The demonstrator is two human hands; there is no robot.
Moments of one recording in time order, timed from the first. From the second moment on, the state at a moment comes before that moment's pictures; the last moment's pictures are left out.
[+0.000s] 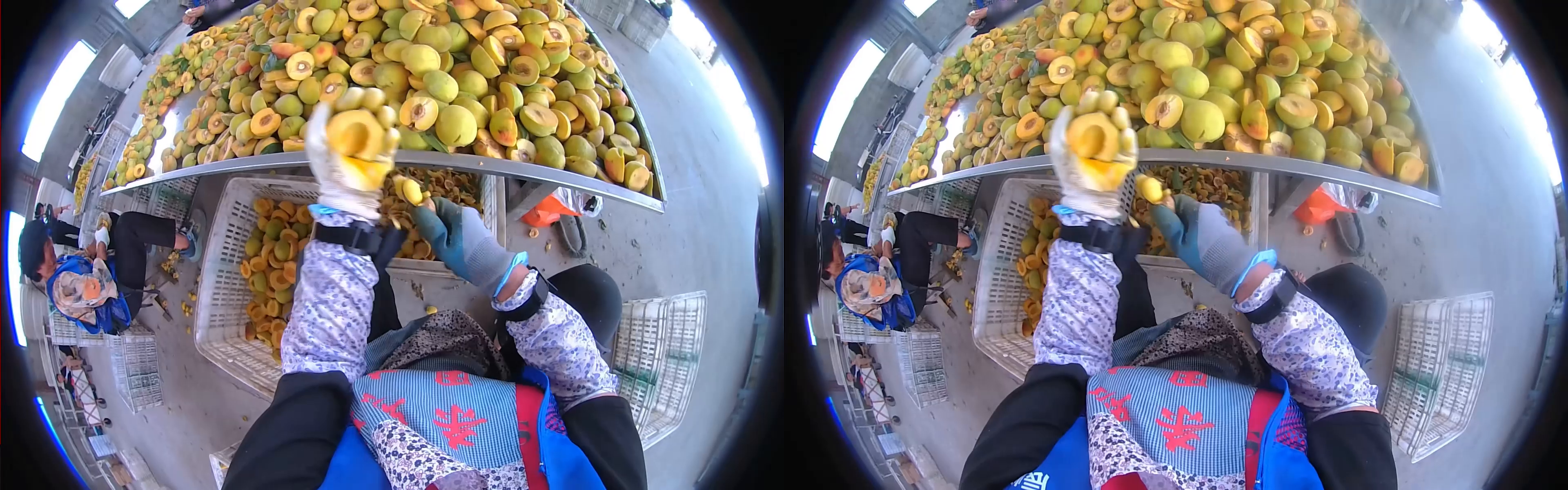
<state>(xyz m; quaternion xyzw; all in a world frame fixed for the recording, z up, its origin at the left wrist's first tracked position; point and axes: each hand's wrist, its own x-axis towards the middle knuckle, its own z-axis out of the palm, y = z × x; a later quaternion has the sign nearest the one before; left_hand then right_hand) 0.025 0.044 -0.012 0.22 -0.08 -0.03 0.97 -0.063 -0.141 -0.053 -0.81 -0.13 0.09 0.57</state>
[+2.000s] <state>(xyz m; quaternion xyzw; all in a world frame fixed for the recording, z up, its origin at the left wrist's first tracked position) -0.018 -0.008 0.014 0.51 -0.09 0.08 0.85 -0.048 -0.129 -0.006 -0.74 -0.12 0.04 0.66</state>
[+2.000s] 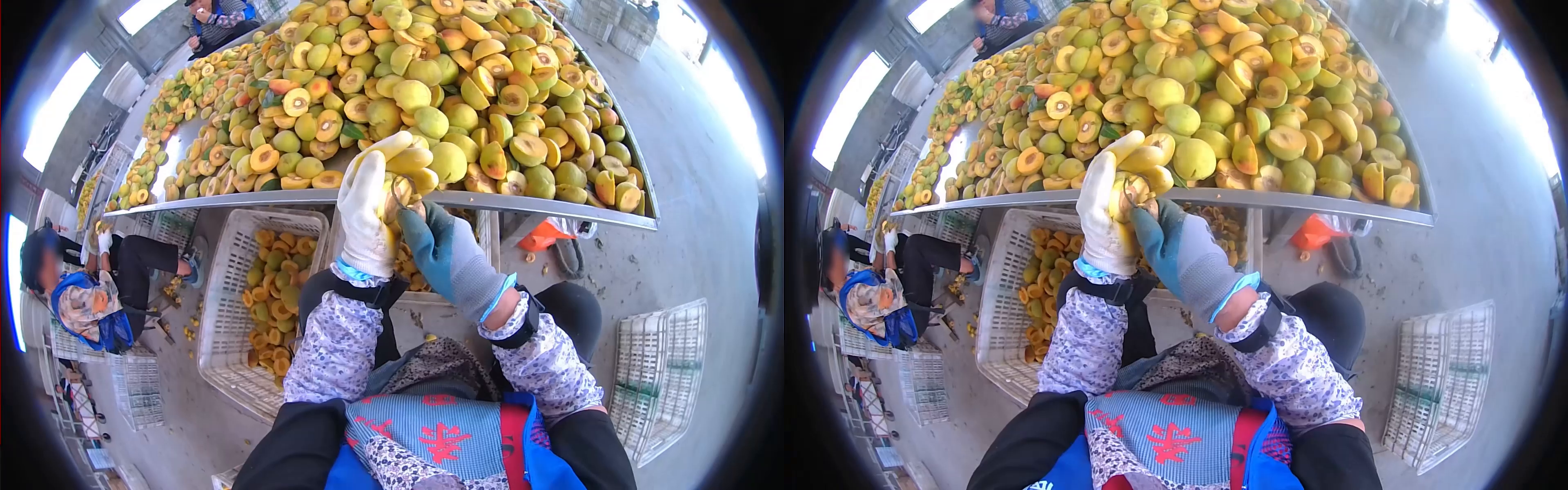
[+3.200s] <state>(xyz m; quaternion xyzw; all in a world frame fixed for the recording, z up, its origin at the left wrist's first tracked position) -0.010 -0.001 0.006 0.49 0.01 -0.02 0.87 -0.051 -0.141 0.002 -0.57 -0.01 0.37 0.73</state>
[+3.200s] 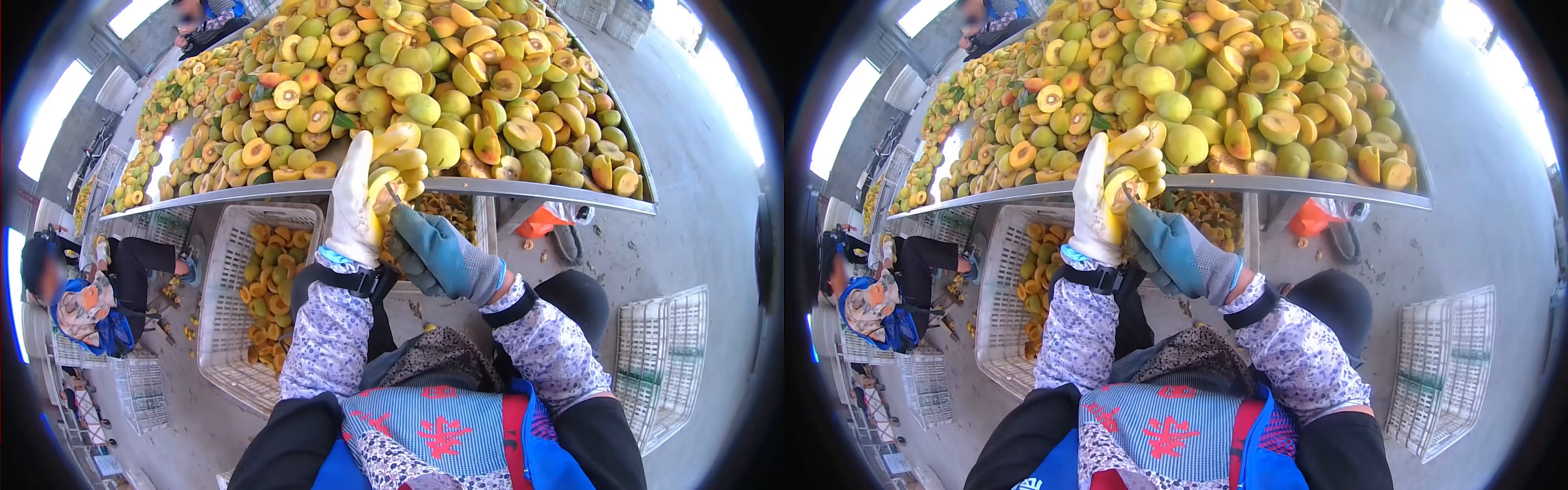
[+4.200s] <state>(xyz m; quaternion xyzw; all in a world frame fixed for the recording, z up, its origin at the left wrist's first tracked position) -0.011 -0.006 0.001 0.44 -0.03 -0.11 0.89 -0.058 -0.150 -0.006 -0.45 -0.04 0.46 0.76</state>
